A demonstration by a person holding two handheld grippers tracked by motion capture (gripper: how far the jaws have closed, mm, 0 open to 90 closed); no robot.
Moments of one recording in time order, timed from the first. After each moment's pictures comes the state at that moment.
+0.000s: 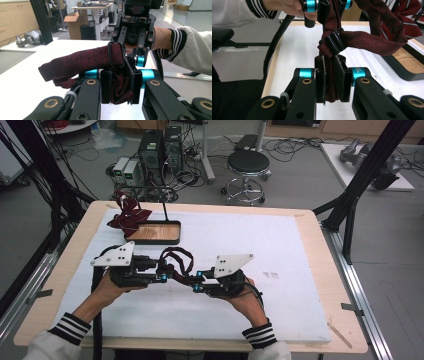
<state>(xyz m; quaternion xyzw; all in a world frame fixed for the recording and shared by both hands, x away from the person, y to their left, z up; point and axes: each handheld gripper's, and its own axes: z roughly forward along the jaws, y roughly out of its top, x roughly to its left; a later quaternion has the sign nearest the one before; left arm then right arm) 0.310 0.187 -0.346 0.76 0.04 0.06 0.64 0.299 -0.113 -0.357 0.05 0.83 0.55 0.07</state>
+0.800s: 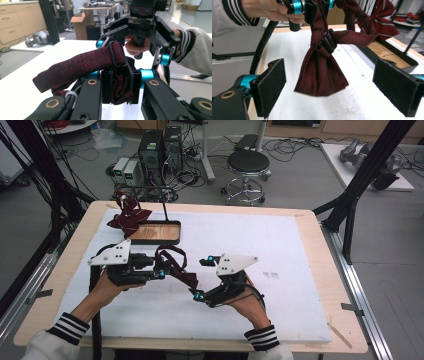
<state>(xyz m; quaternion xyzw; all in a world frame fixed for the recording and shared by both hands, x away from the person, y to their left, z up) 0.311 0.193 -0.344 0.76 0.06 0.08 0.64 0.296 -0.117 -0.360 0.11 0.81 0.57 0.10</state>
